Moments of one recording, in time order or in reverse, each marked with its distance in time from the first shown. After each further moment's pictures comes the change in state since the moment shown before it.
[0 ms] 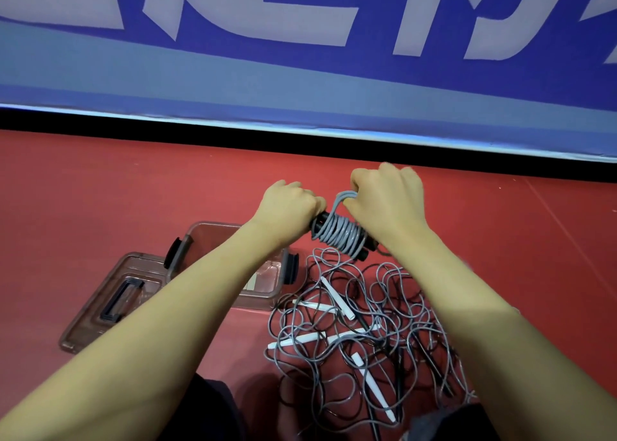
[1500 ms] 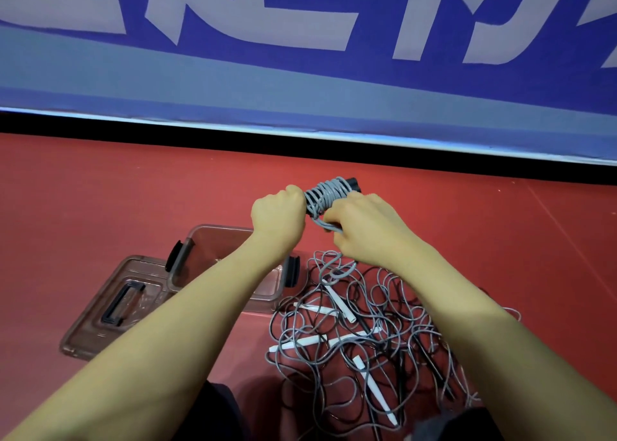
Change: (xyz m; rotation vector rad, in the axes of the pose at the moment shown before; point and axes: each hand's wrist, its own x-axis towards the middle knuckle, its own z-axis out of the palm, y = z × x) left_hand -0.001 0.010 0.003 -0.111 -0.192 -0.579; right_hand -0.014 -0.014 0.009 0.108 -0.283 -0.298
